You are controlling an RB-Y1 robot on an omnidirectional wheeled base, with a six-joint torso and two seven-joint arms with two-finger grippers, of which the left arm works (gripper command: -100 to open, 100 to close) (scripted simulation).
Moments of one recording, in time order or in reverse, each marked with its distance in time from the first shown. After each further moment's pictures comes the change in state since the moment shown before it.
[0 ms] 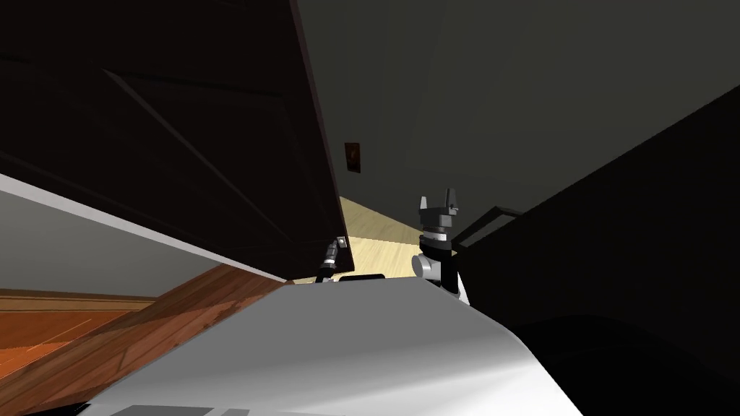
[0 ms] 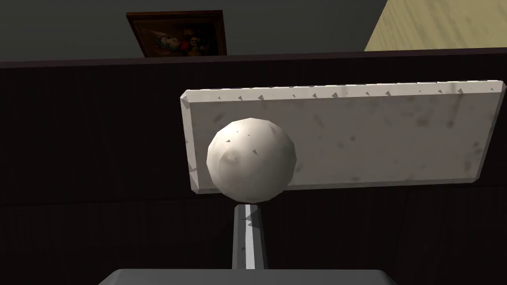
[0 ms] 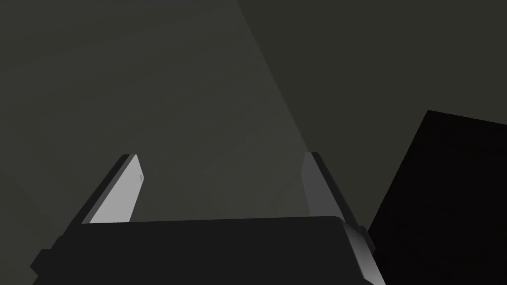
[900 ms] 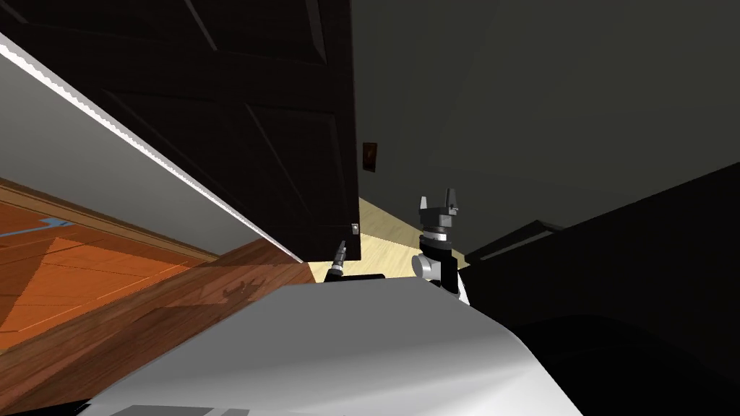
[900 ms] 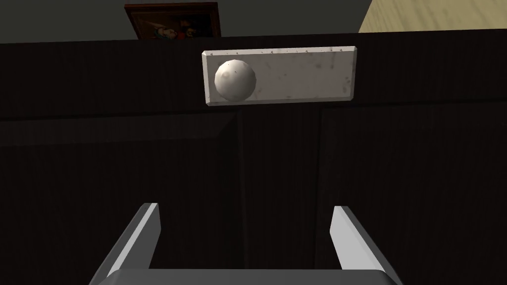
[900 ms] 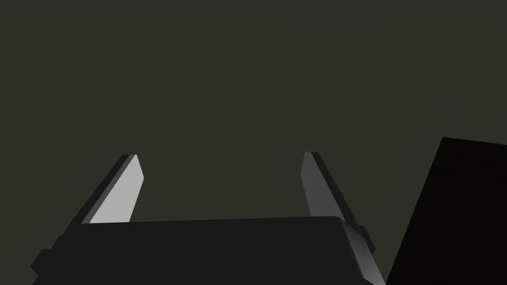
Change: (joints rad) arm 0.072 0.014 -0.223 -0.045 0.085 -0.031 -0.096
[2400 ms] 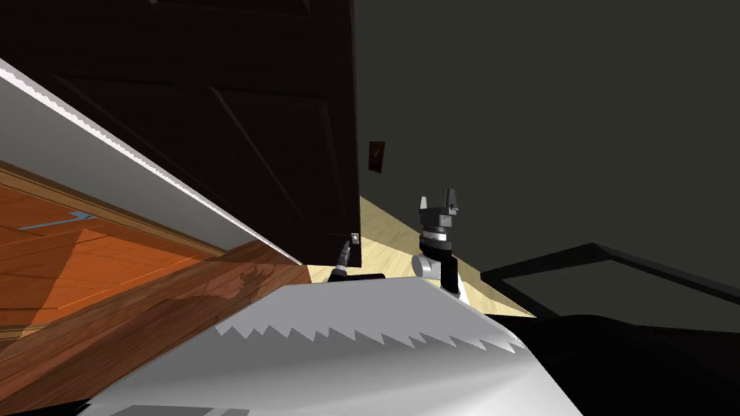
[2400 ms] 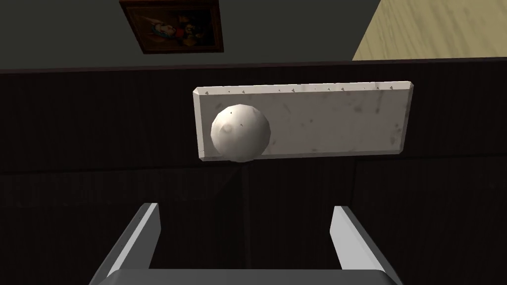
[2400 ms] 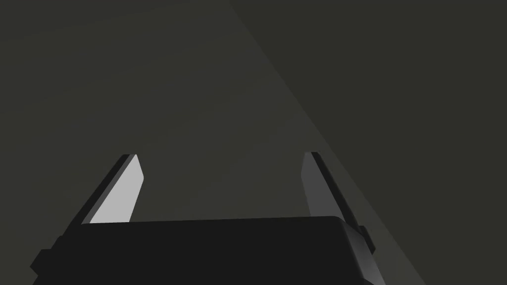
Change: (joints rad) arm -0.001 0.000 -0.090 -0.017 0.049 -0.002 -0.049
